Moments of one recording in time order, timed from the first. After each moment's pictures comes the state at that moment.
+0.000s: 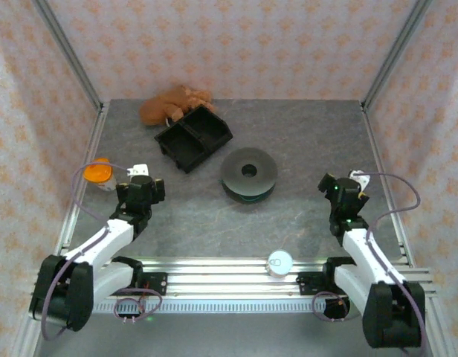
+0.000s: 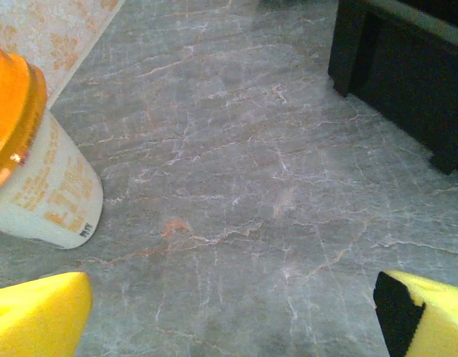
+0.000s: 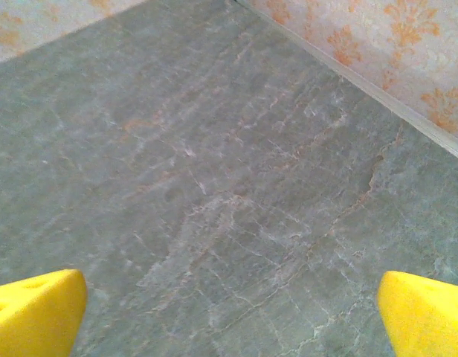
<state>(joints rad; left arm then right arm) -0.16 1.08 0.34 0.13 -0.47 -0.14 -0.01 0.92 0.29 0.10 0.36 0.40</state>
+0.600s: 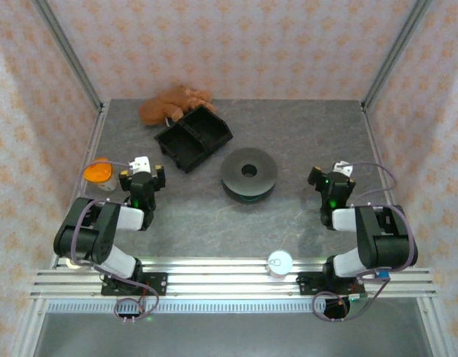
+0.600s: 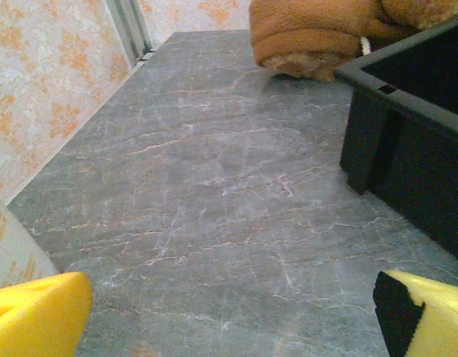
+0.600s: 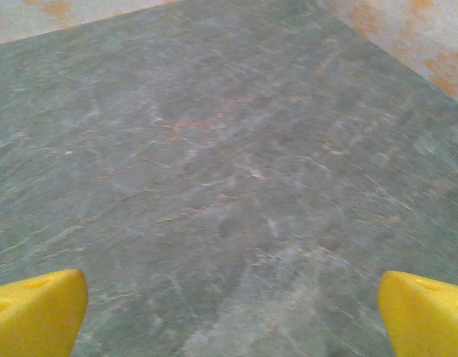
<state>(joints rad) -0.09 1.54 0.31 0.87 -0.47 -0.04 0.02 1.46 0.30 0.73 0.27 0.23</state>
